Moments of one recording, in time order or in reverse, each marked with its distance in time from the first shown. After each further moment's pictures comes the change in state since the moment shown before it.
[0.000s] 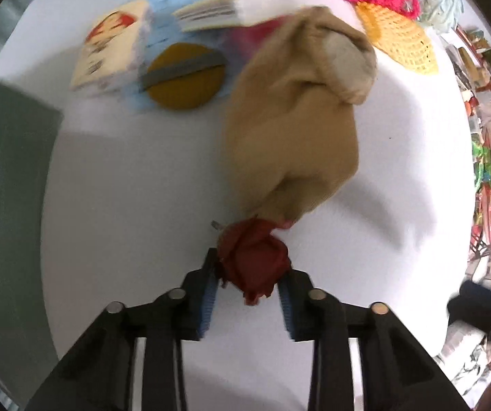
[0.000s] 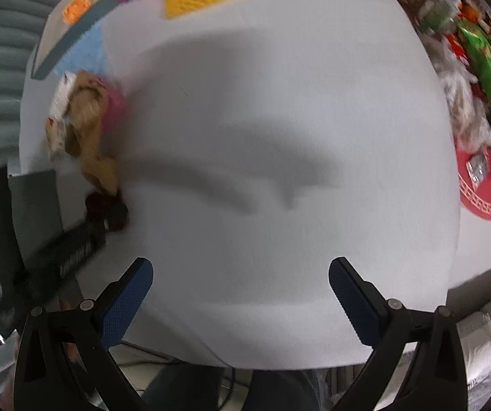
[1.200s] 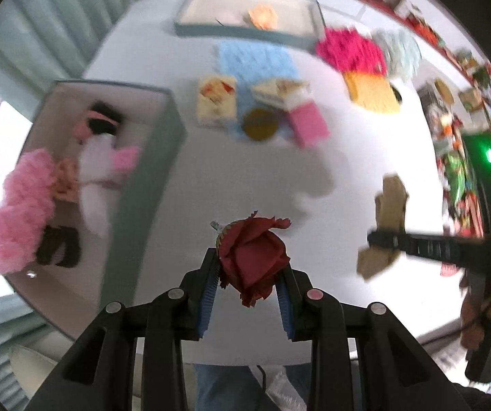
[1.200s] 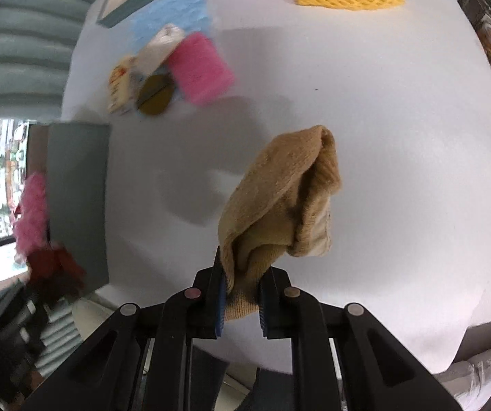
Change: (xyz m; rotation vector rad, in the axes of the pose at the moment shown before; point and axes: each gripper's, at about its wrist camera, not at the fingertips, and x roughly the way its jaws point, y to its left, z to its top) left arm -0.137 0.041 -0.056 -0.024 -0.220 0.048; right arm 0.023 0.077 -0.016 -0.240 0.032 0.084
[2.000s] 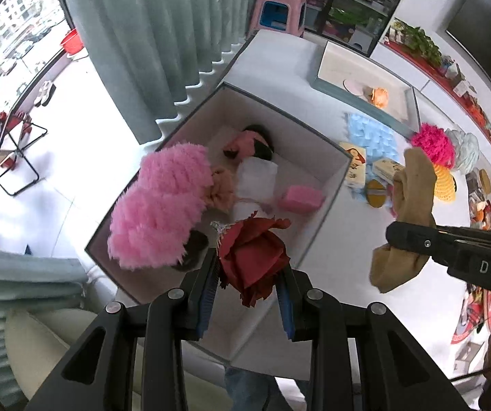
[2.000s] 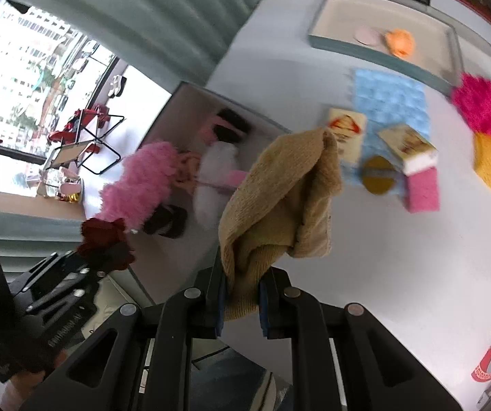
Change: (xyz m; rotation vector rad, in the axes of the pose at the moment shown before) left arm -0.048 0.159 -0.021 -0.242 -0.150 0.100; right arm -0.031 0.219 -0.005 -0.429 -0.104 0.047
